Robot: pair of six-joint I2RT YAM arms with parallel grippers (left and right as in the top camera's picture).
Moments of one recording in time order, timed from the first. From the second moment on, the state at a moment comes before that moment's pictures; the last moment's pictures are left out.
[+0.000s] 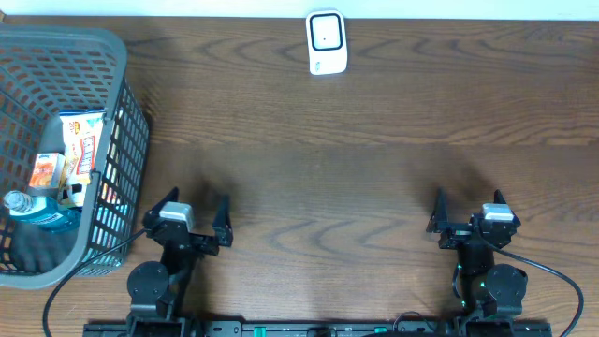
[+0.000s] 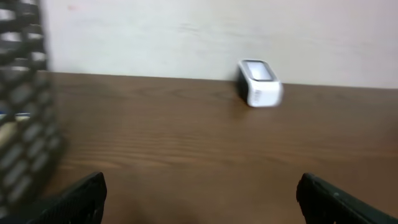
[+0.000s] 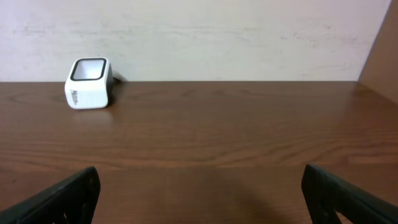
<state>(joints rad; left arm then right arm) -0.06 0.02 0.04 -0.12 0.18 -0.12 -0.01 0.01 0.01 -0.07 0.03 0.01</state>
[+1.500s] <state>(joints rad) -0.06 0.97 1.45 -0.99 -0.08 -0.32 -0.01 0.01 0.01 -0.07 0.03 0.01</state>
